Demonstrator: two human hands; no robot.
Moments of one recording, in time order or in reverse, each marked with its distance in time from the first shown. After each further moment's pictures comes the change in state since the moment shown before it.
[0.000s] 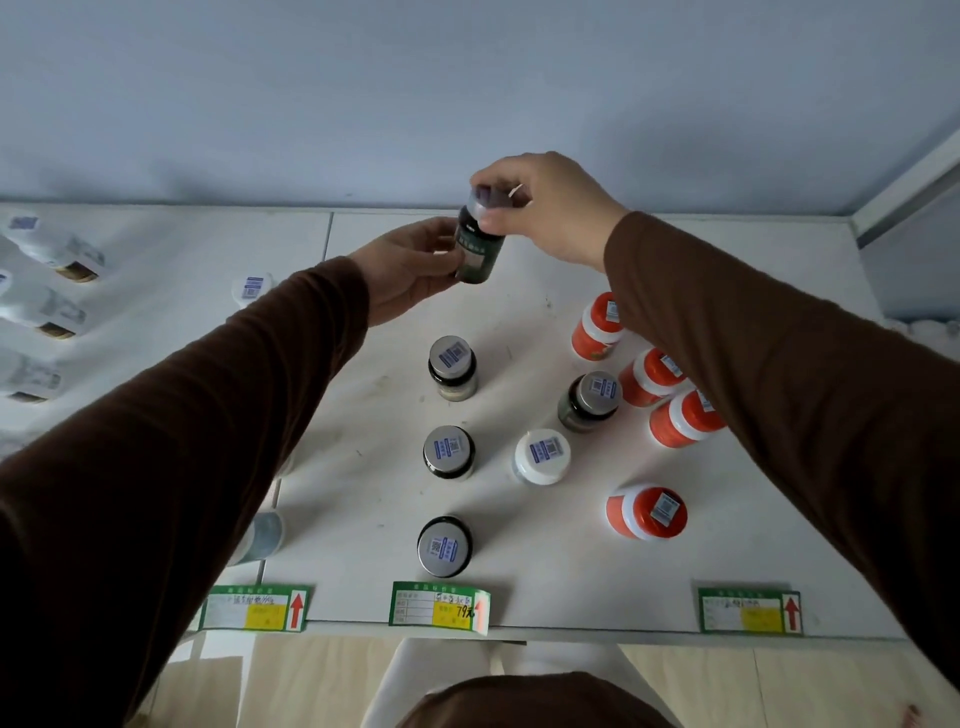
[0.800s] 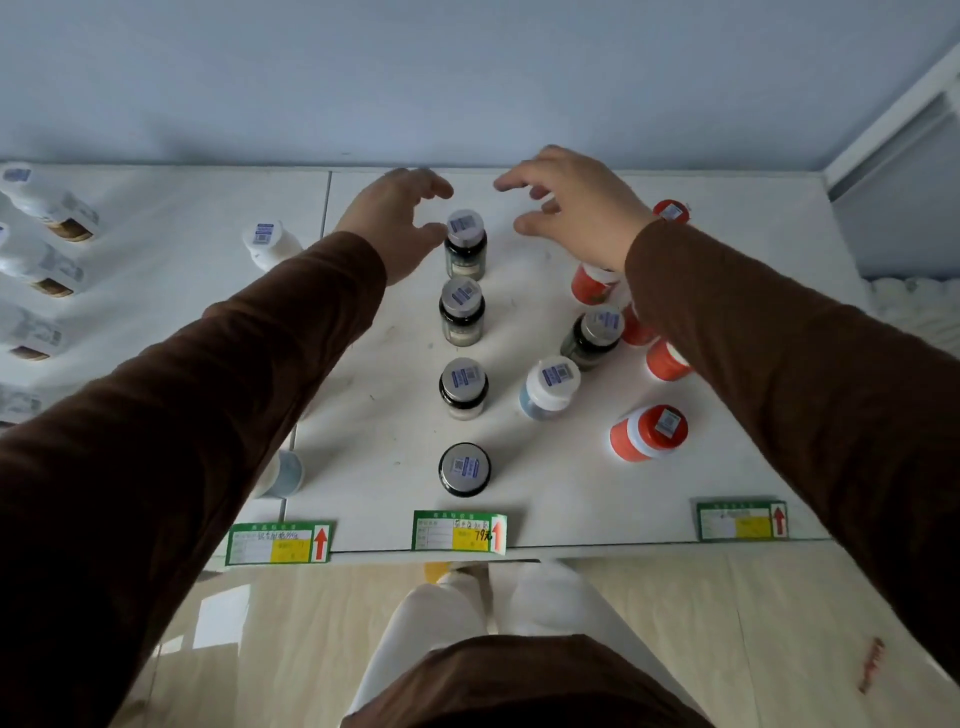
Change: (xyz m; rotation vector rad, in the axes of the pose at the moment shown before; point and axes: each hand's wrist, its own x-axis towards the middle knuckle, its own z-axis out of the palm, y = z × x) left_hand -0.057 0.009 0.015 1.168 0.413 0.242; right_hand -0.062 -0.001 0.018 -0.221 0.028 -0.011
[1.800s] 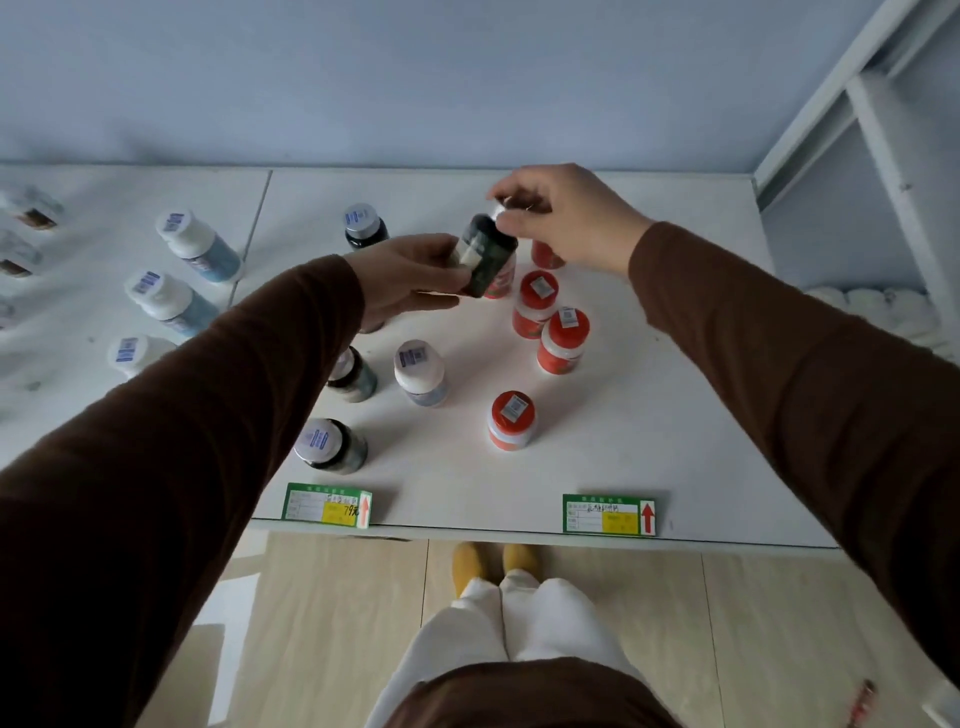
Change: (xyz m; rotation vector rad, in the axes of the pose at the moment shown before) left_hand -0.017 0.102 0.083 -0.944 -0.529 -0.276; right_hand -0.075 0.088 -0.060 0.283 -0.059 0.005
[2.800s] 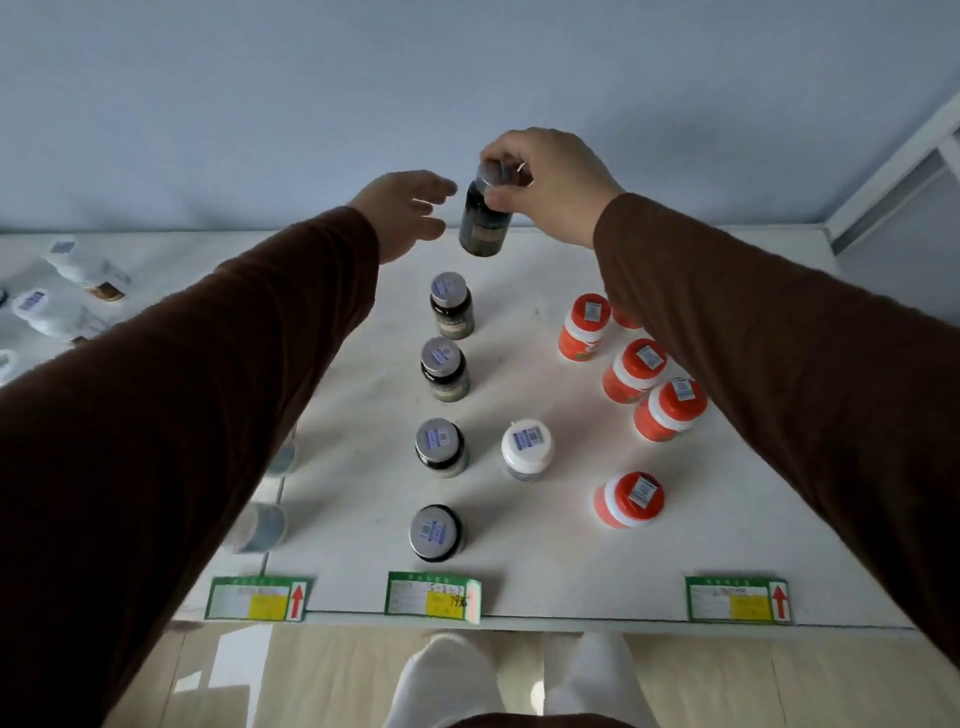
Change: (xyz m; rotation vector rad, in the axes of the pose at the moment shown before) left_hand 0.019 0.069 -0.138 0.633 0.422 0.134; right_hand 0.128 -0.076 0.028 -0.219 0.186 -0.052
